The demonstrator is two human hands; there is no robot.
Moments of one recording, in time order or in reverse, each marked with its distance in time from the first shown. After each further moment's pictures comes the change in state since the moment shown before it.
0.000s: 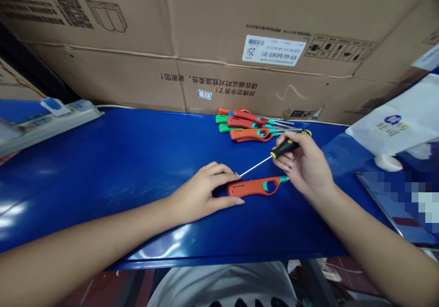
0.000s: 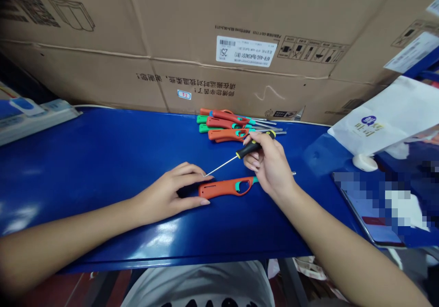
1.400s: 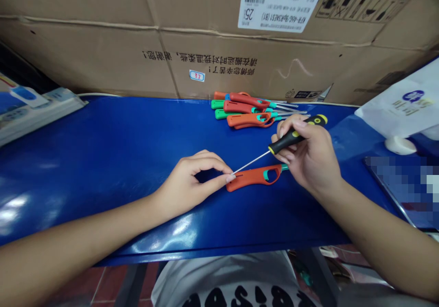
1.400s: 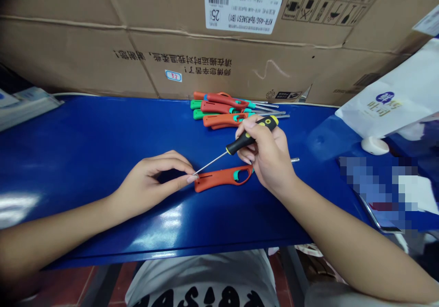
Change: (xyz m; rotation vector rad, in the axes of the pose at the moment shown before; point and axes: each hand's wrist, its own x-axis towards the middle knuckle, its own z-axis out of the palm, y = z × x) left_hand 0.001 0.012 -0.006 -0.208 0.197 -0.085; right_hand -0.013 0.001 0.009 0.004 -0.052 -0.114
